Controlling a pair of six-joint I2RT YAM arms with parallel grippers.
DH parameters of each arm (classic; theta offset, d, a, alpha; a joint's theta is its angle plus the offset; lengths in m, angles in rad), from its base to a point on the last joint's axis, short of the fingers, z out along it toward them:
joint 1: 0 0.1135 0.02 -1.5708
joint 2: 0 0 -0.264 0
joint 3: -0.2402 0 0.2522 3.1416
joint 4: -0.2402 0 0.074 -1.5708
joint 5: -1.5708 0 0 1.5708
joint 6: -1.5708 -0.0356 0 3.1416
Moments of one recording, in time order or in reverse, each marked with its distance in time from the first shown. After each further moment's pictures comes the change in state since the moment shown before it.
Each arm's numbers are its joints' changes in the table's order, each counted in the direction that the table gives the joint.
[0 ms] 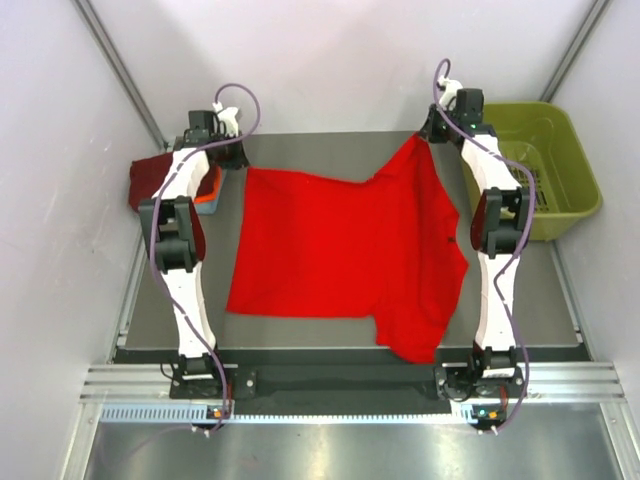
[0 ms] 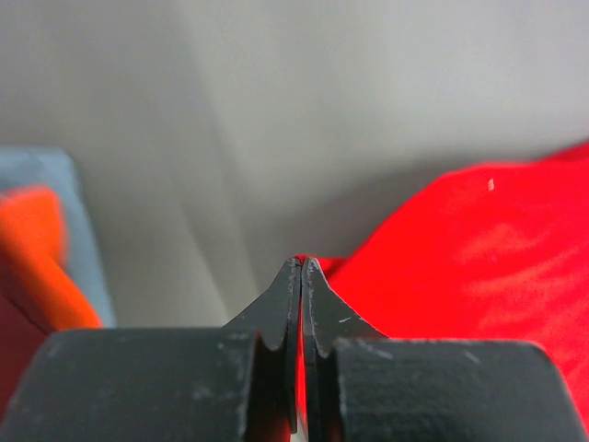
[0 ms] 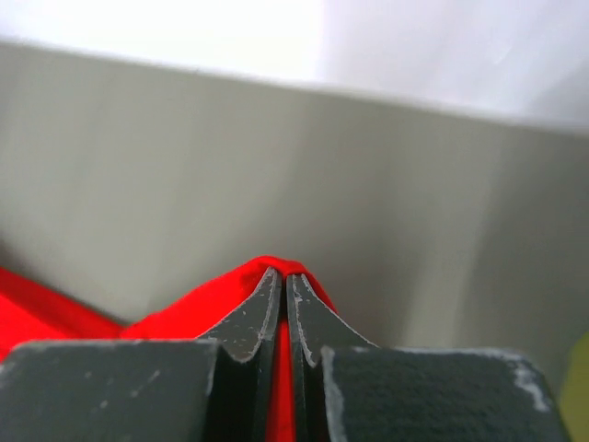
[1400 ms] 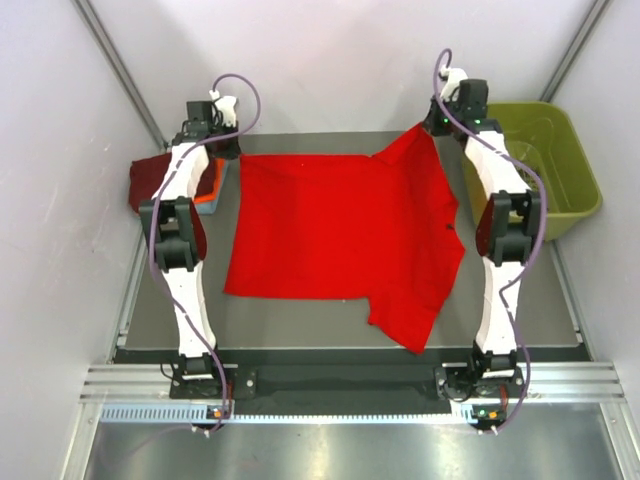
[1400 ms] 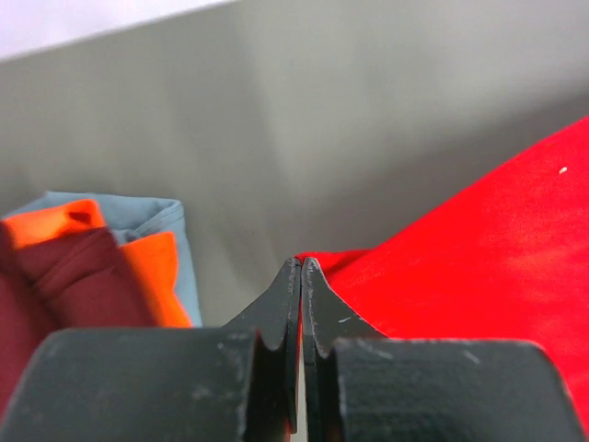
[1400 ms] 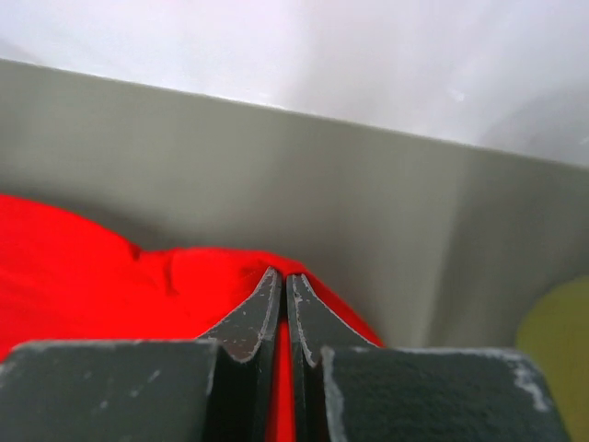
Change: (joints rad) left arm -0.006 0.063 -0.149 0.010 0.149 -0.052; right arm 0.023 -0.082 0.038 0.024 -0.096 0.038
